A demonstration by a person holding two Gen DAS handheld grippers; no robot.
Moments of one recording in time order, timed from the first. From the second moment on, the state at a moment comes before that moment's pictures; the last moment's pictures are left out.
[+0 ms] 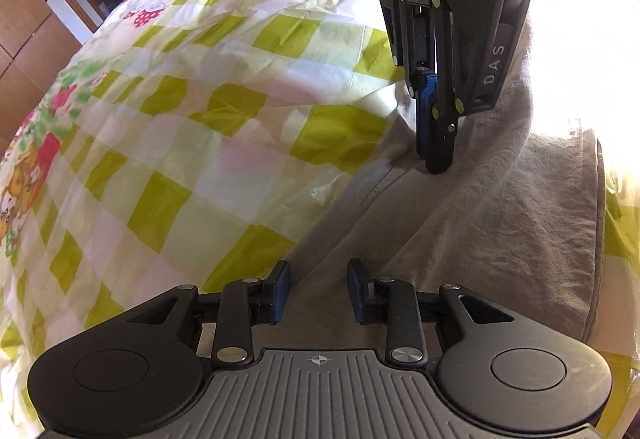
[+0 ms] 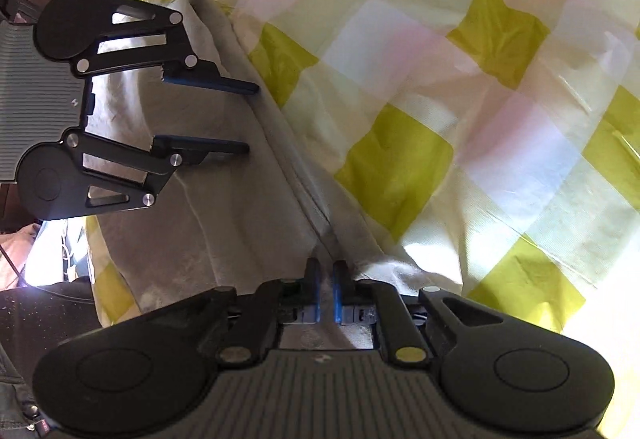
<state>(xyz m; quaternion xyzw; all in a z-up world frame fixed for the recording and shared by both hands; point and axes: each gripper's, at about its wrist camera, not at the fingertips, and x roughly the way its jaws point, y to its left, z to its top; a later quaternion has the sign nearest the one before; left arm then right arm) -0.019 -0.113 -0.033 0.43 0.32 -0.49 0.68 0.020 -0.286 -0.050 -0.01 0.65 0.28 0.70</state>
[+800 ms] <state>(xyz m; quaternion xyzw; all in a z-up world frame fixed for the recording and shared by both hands) -0.018 -0.105 -0.032 0.42 0.32 -0.50 0.69 0.028 -0.252 -0.065 -0.04 0.64 0.32 0.69</state>
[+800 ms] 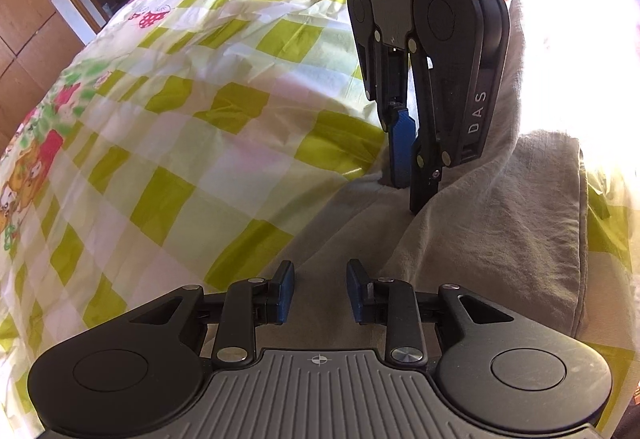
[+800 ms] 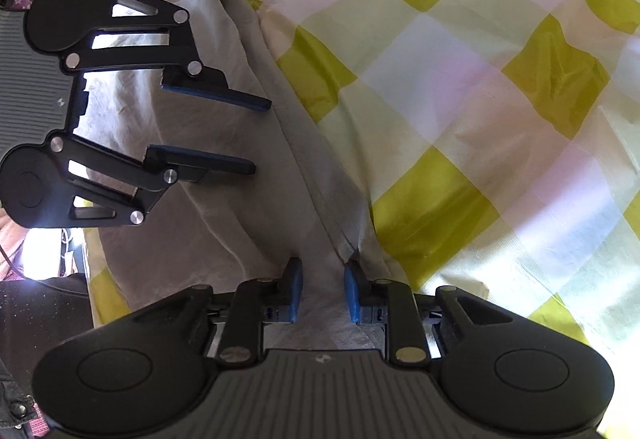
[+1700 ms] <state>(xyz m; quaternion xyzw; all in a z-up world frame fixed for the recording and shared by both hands) -0.019 -0.091 -0.027 0.39 0.33 -0.49 0.70 0.042 -0.240 -0.051 -0.05 0.63 0.36 0.69</state>
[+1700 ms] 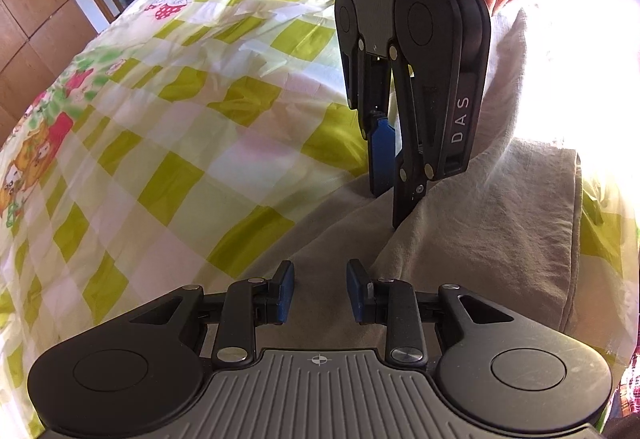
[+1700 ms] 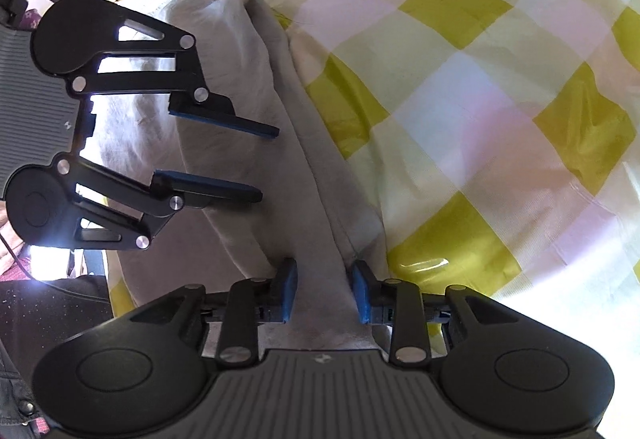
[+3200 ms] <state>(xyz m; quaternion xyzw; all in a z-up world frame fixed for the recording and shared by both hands) -0.118 -0.225 -0.031 0.39 0.34 -0.53 0.67 -0.248 -0.497 -0.021 0.45 0.47 -0.22 0.72</state>
